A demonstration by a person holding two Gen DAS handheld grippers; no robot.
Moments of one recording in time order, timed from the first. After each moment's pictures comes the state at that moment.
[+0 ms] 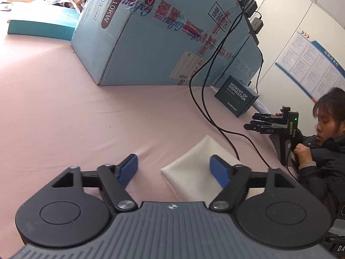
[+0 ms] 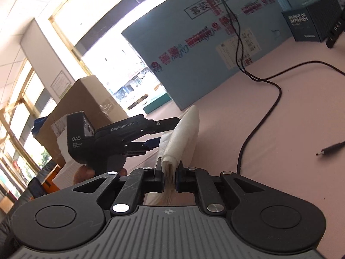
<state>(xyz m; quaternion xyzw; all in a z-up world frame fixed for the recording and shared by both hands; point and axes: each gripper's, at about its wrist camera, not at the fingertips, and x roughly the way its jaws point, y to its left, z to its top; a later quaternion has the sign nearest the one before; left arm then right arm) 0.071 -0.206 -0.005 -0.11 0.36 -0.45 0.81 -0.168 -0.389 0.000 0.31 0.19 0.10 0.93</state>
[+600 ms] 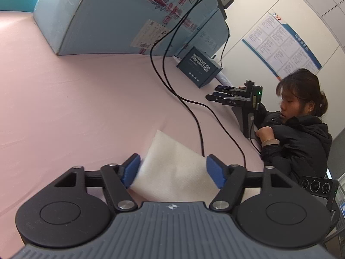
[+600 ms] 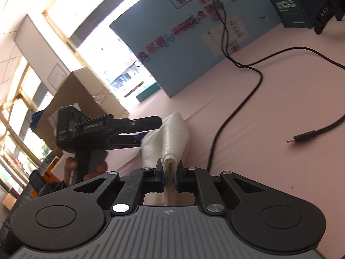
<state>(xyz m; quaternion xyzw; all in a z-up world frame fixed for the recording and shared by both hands) 0.062 -0.214 -0.008 -0.11 0.42 -0.54 0.73 -0.173 -0.409 -0.010 0.33 0.23 0.08 0.91</state>
